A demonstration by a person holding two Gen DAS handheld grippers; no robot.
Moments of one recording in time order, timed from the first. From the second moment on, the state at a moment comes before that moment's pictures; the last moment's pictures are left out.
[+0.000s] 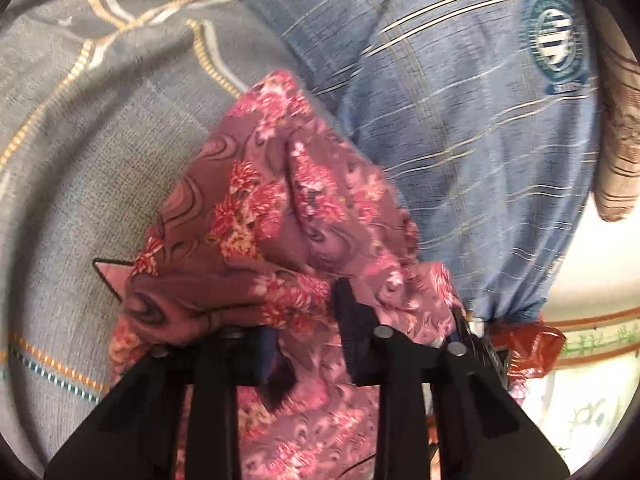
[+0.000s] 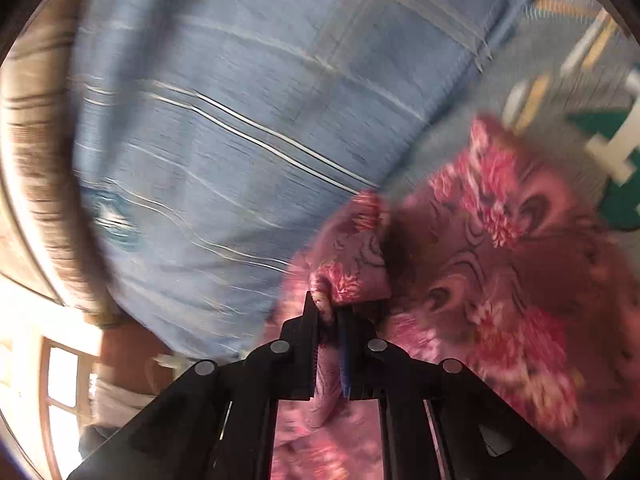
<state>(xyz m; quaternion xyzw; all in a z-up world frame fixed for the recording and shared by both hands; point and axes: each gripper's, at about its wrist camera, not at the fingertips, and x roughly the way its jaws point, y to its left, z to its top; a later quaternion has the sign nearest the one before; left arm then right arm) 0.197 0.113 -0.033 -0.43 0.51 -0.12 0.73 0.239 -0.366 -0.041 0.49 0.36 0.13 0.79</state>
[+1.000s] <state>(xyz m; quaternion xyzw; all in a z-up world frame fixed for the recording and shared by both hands) 0.182 0.092 -0.019 -0.30 0.52 -0.11 0.80 0.192 -0.372 -0.021 0.22 0.43 0.05 0.87</state>
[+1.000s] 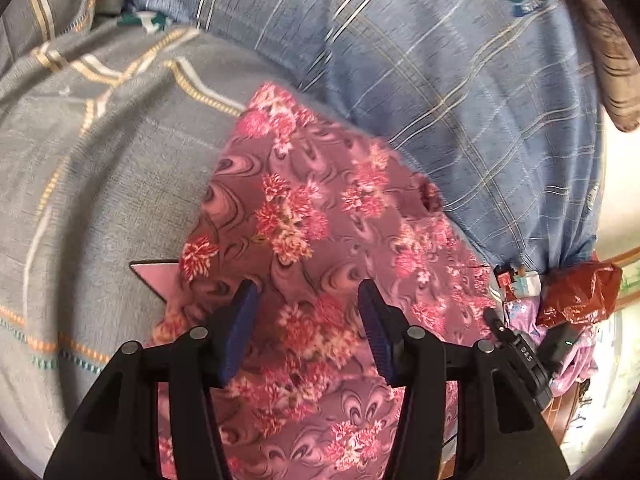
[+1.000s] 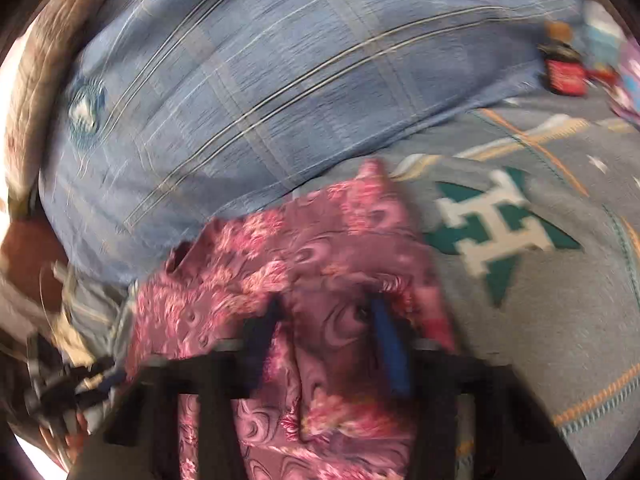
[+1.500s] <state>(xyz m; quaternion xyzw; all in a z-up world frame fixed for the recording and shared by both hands) 0.169 0.115 0.006 -0.30 0.49 -0.14 0.81 0.148 -0.385 0.011 0.20 0.35 0.06 0.91</state>
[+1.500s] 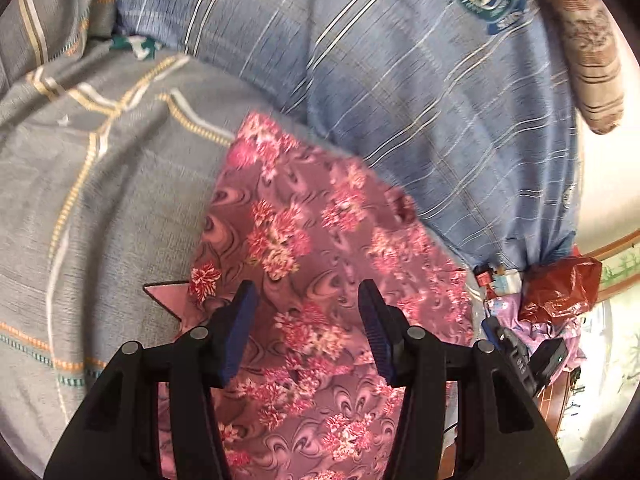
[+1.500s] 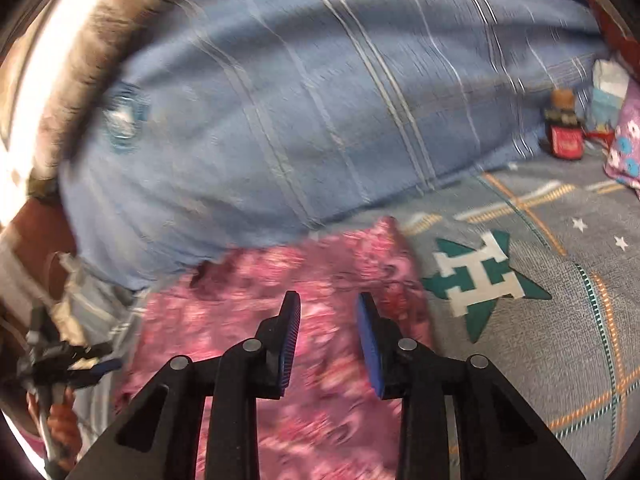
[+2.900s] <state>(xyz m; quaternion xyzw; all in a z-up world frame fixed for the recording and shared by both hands) -0.051 0.117 -0.063 -0.21 0.63 -0.18 0.73 -0.092 -0.375 -0.054 0.16 0.50 0.09 0.84</state>
